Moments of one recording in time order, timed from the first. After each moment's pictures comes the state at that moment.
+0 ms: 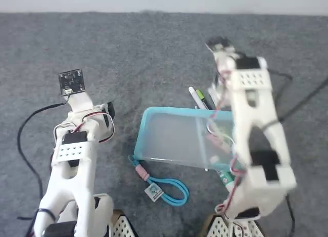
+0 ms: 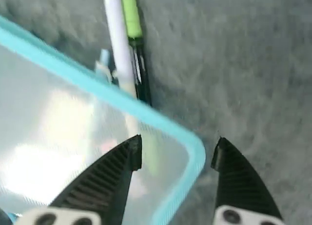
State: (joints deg) left arm -14.8 -30.8 66.4 26.6 10.5; right arm -8.4 15.4 -12.3 85.6 17.7
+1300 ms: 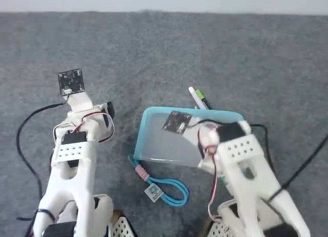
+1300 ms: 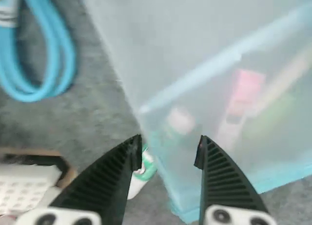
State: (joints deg) left arm -14.8 -30.8 66.4 26.4 10.5; right arm -19.6 -29.5 49.1 77.2 44.2
